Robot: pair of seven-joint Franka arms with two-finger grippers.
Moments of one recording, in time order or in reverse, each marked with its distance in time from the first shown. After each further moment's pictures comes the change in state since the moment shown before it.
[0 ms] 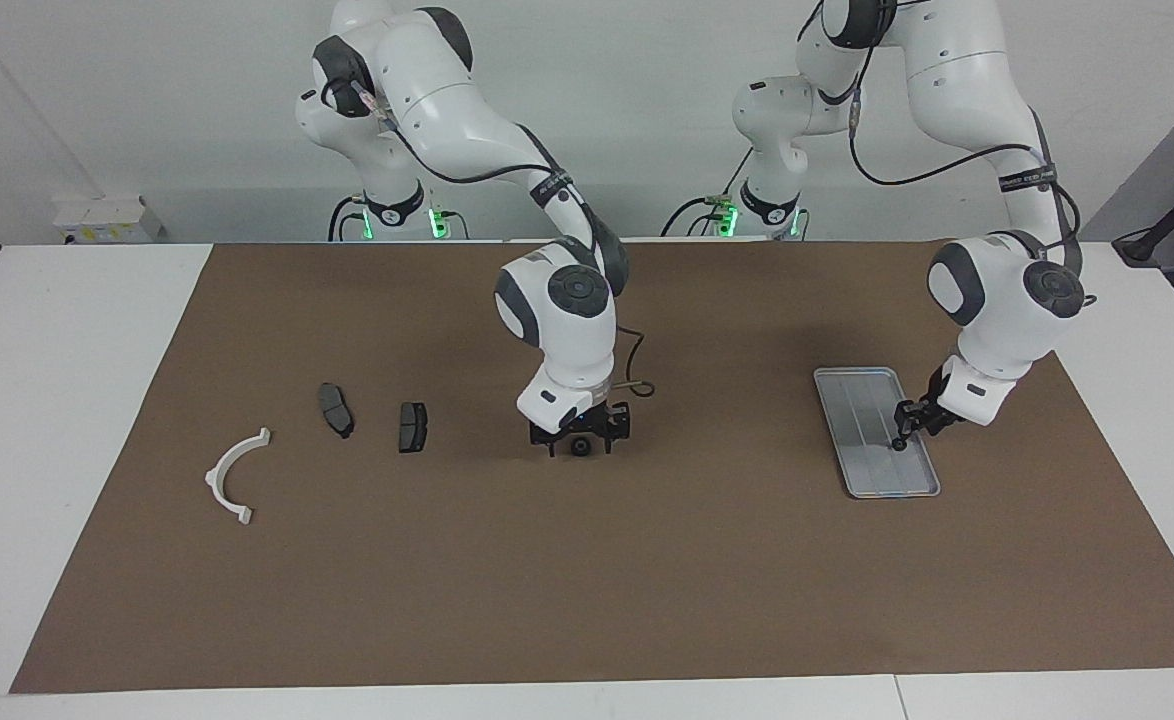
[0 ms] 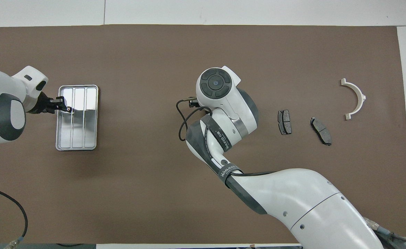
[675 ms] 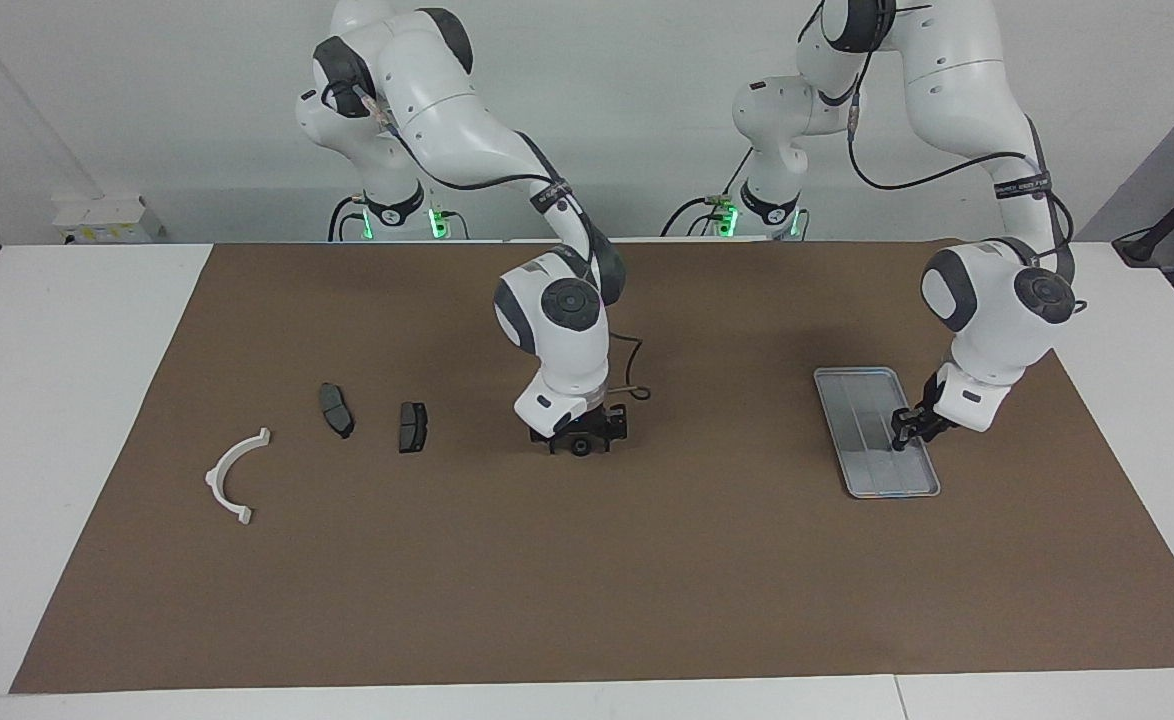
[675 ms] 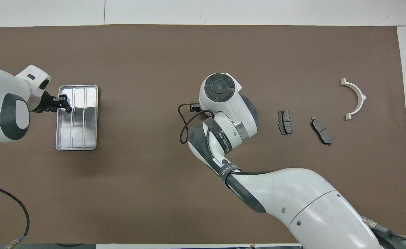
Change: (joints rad) left arm -0.005 0.015 -0.003 0.000 0.000 0.034 -0.038; right arm -0.002 0.002 -0.001 -0.060 0.066 0.046 0.005
